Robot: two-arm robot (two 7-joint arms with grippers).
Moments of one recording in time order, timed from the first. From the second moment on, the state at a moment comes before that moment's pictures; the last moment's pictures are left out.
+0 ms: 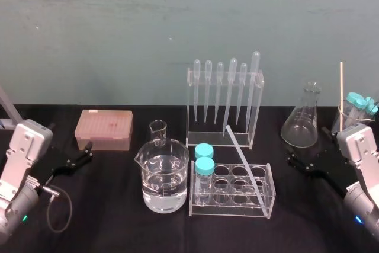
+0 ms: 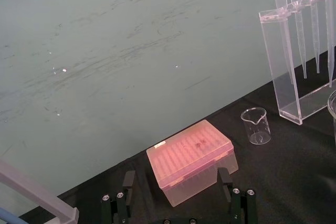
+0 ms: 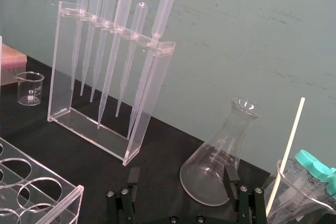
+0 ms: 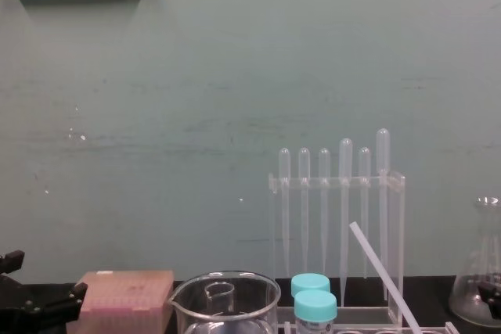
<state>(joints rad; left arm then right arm) -0.20 0.60 0.45 -1.41 -0.25 -0.12 0.03 0.20 0.60 -0.45 -1.41 0.25 -0.12 -0.03</state>
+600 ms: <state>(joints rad) -0.20 0.60 0.45 -1.41 -0.25 -0.12 0.03 0.20 0.60 -0.45 -1.41 0.25 -0.12 -0.03</state>
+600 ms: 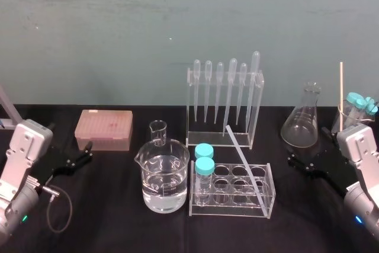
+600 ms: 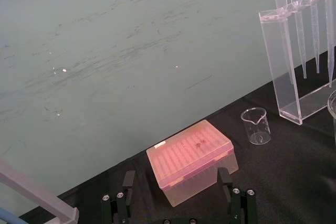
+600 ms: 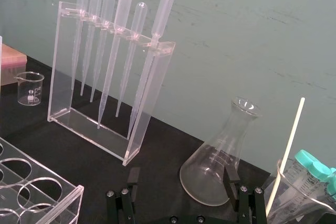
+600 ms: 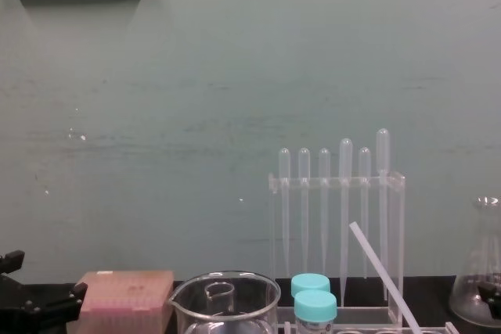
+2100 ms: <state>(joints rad) -0.20 0.60 0.45 -1.41 -0.25 -0.12 0.03 0.20 0.60 -0.45 -1.41 0.25 -0.12 -0.03</state>
